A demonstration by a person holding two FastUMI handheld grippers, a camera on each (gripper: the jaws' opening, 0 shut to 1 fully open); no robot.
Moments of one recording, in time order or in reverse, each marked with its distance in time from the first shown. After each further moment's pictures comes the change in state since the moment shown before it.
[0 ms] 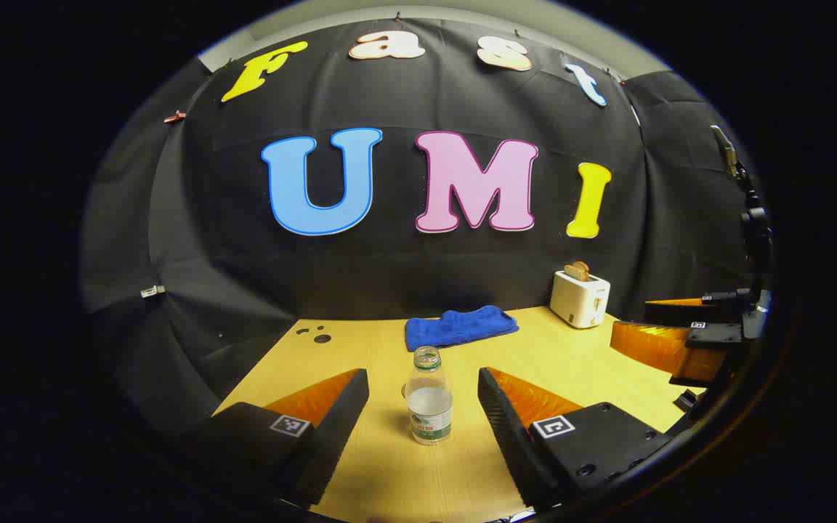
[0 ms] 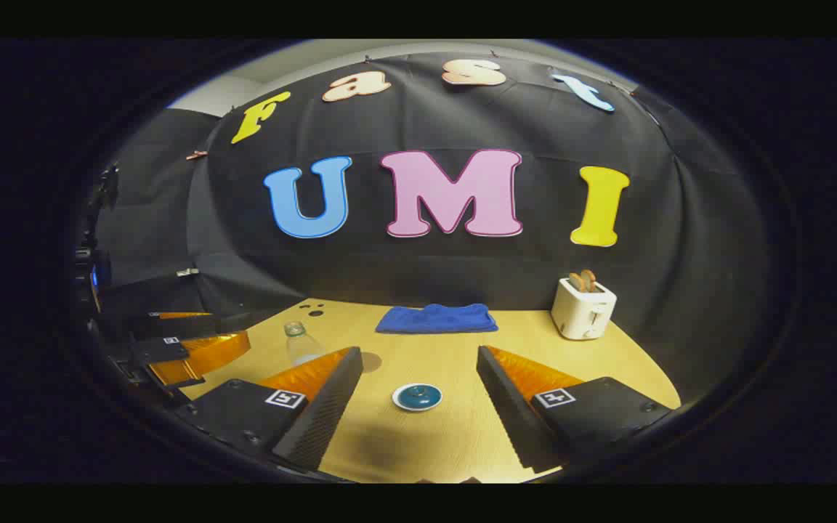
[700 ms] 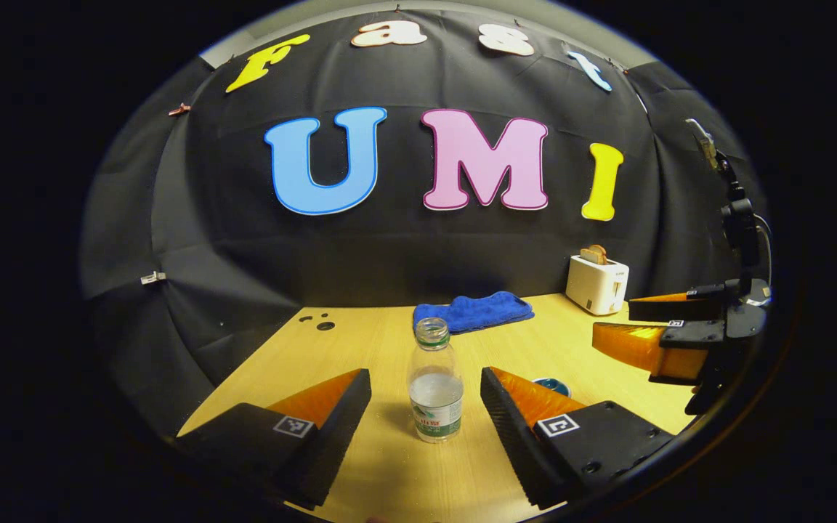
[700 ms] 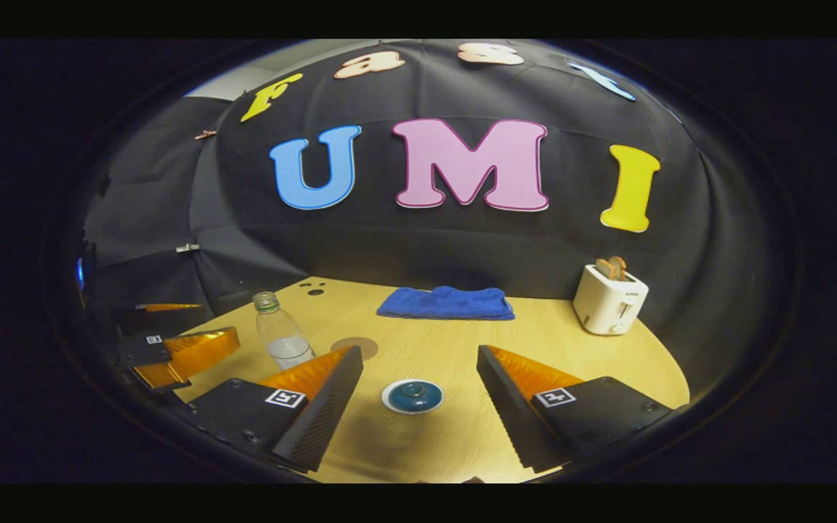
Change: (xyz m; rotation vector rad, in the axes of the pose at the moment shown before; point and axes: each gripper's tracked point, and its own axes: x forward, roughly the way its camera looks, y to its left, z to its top) left arm 0.037 0.000 -0.047 -0.001 0.020 0.023; right arm 0.063 -0.006 -0.045 -0.041 0.060 0.040
